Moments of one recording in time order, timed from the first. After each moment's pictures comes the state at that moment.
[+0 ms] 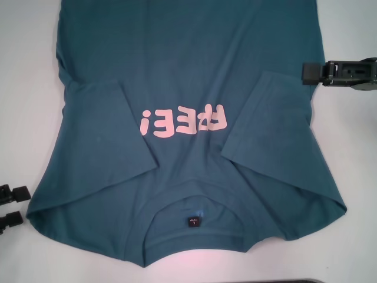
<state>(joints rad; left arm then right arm) -0.21 -1.98 -2.78 -0.70 -0.79 1.76 -2.44 0.52 1.95 -0.50 -0.67 -2.07 -1.86 2.12</state>
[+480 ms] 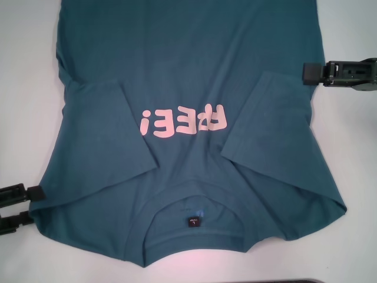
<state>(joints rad) -0.23 -2.00 -2.77 -0.70 -0.77 1.75 -2.44 0.52 1.95 -0.50 -0.67 -2.07 -1.86 2.12</state>
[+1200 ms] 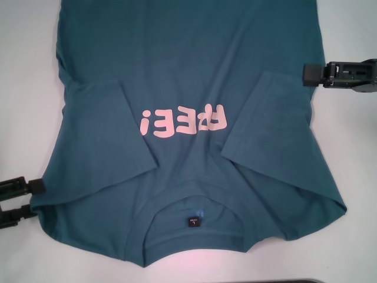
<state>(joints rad) -0.26 -2.01 -2.80 -0.72 -0.75 1.77 -2.45 0.52 1.95 -0.49 -0.66 -2.07 -1.86 2.12</state>
